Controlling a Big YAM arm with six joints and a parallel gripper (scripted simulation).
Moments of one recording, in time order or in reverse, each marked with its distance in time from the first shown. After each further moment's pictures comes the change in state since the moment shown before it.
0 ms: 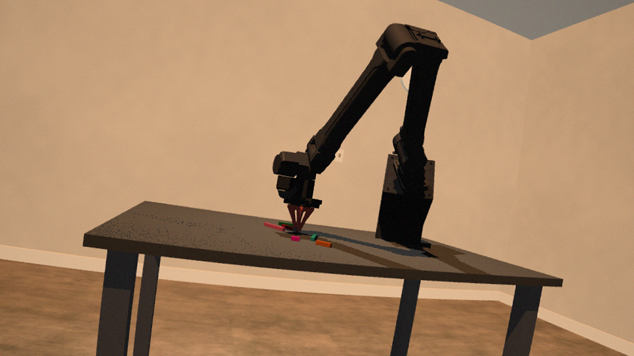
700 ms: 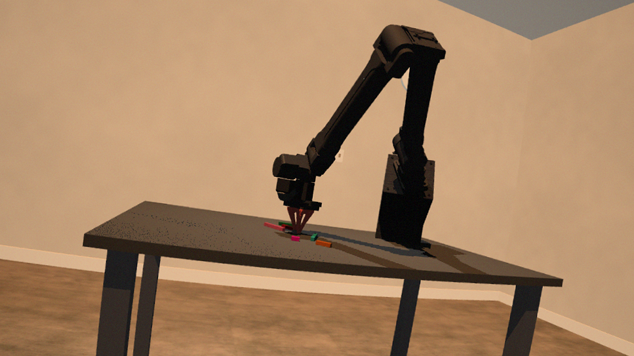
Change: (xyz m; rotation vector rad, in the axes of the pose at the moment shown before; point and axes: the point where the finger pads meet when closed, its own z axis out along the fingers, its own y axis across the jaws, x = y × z) arm 0.001 0.000 0.007 -0.001 0.000 0.005
